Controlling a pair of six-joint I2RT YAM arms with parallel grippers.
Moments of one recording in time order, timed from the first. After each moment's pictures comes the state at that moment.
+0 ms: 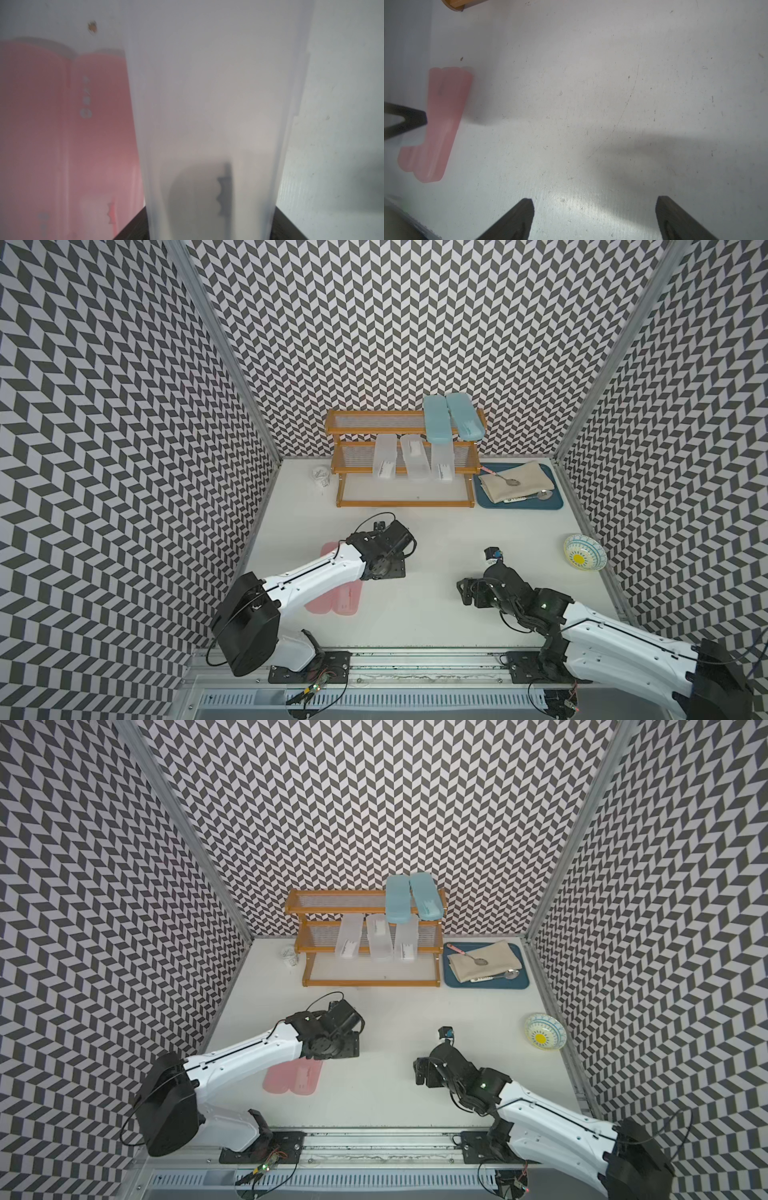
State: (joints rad) left arm -0.77 1.42 1.03 -0.84 -0.20 -0.79; right arm 0.87 0.89 0.41 -0.37 0.19 0.76
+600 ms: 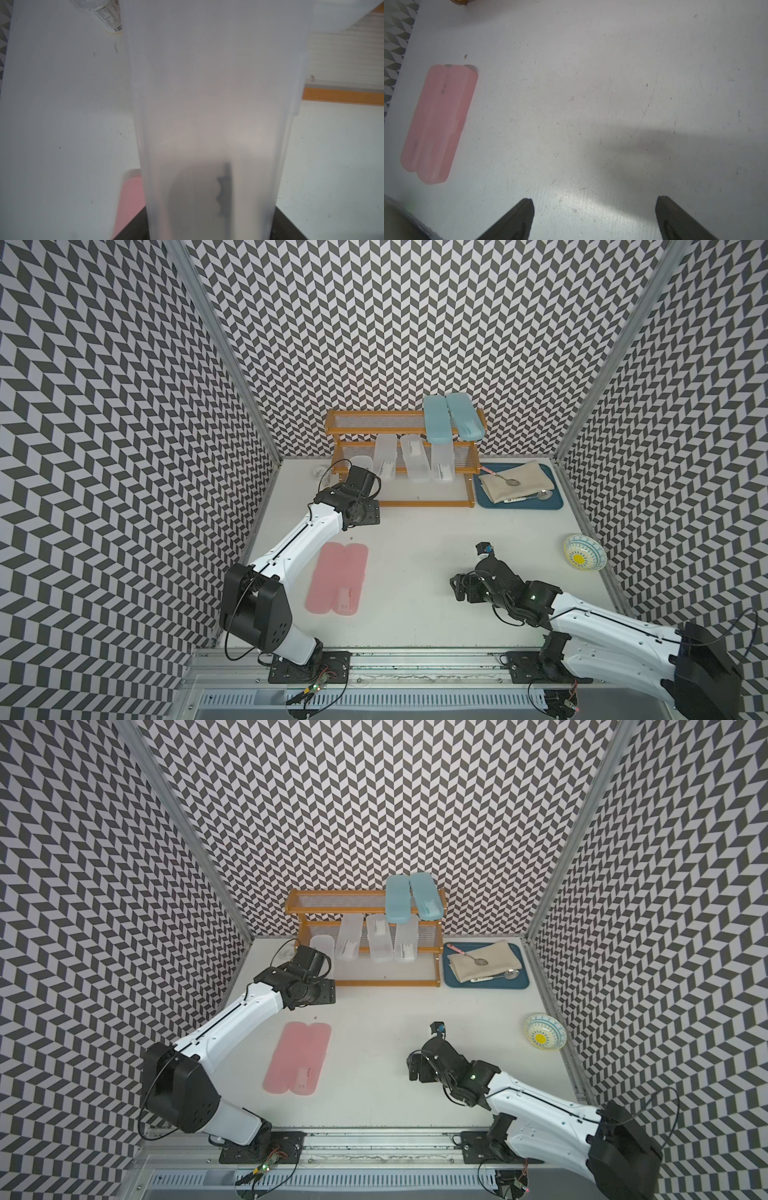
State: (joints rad) left arm -0.40 1.55 1.33 -0.83 -0.20 -0.40; right arm 0.87 1.02 0.47 -0.32 0.16 0.73
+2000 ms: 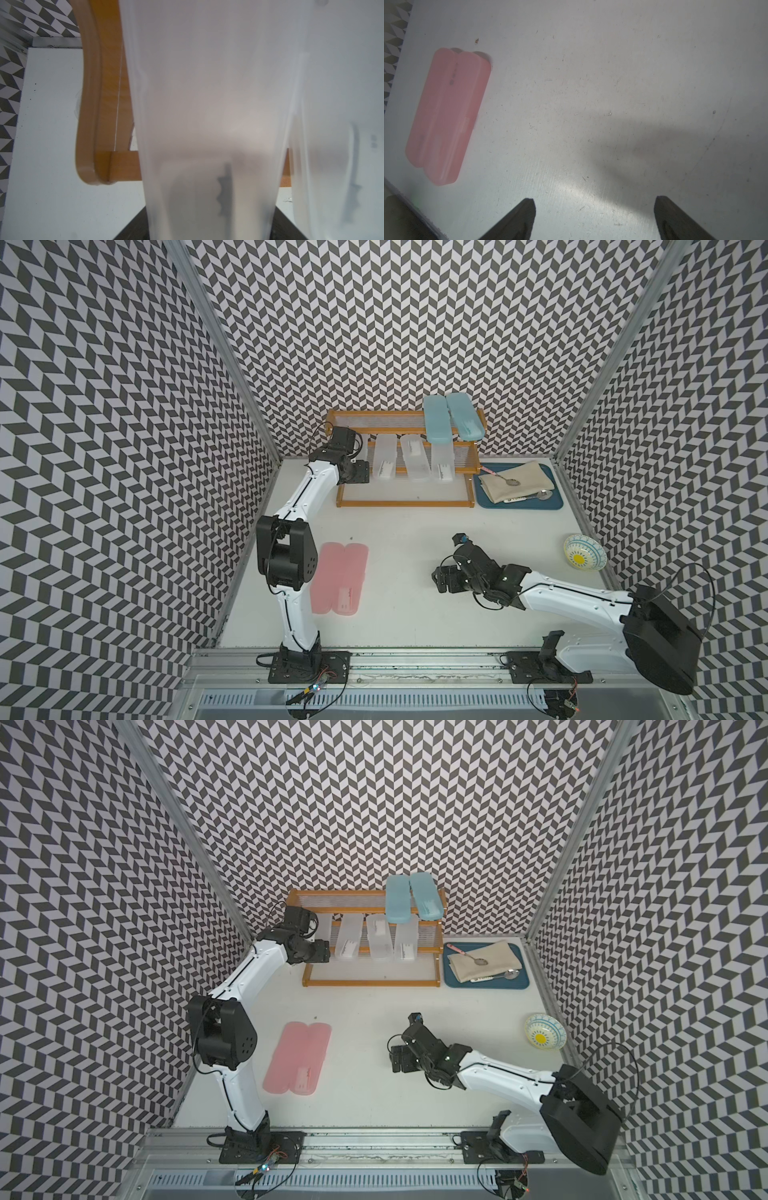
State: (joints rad) left arm -0.19 1.98 1.86 -0.82 -0.06 -0.16; right arm 0.87 1.30 0.63 -0.23 0.08 0.67
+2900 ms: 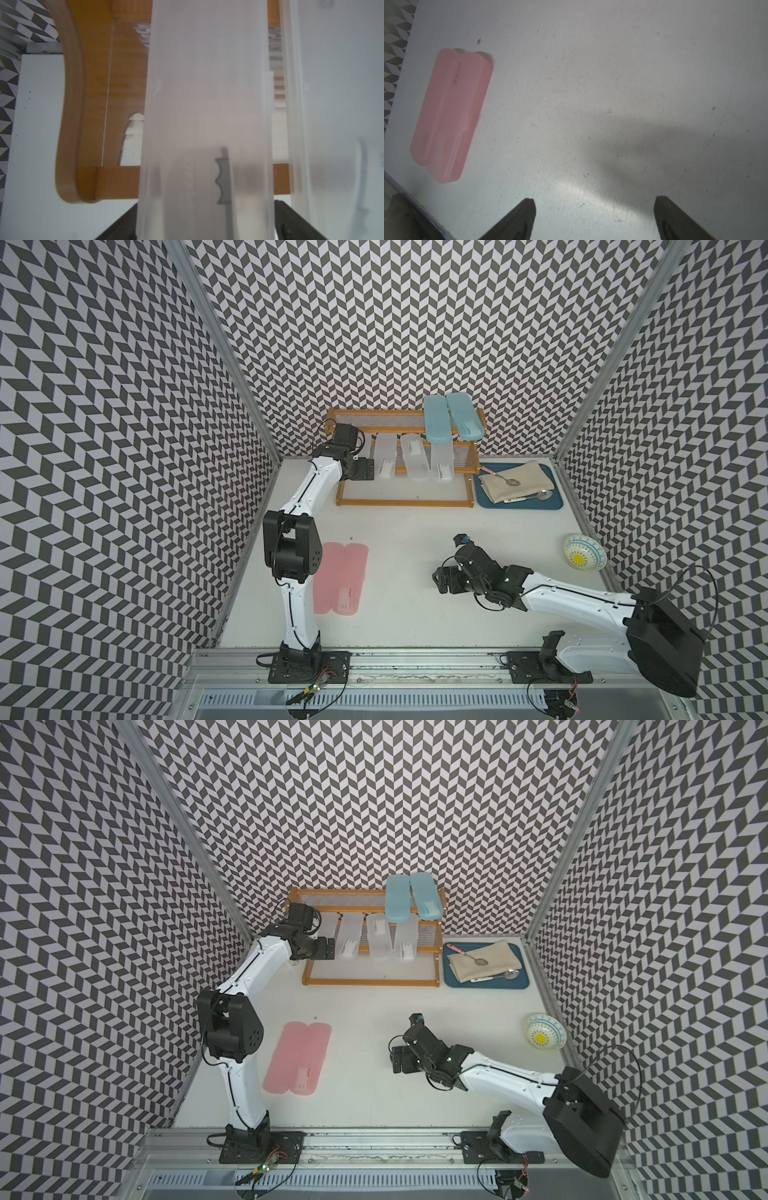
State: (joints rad) left arm -0.19 2.05 1.95 -0.86 -0.06 -0.15; right arm 0.87 1.28 0.62 -0.23 0.07 0.68
